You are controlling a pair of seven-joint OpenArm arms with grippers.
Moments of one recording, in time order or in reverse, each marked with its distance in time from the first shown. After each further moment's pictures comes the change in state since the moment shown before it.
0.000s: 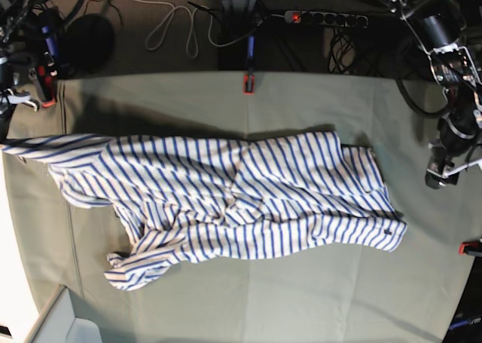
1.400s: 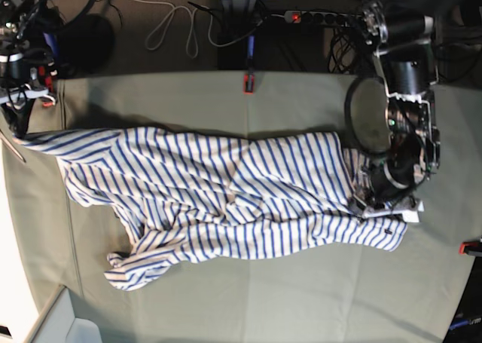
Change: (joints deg) left arm -13.1 4.1 19.3 -14.3 0.9 0.2 -0.5; right arm -2.1 -1.6 -4.2 -1.6 0.2 0.0 0.2
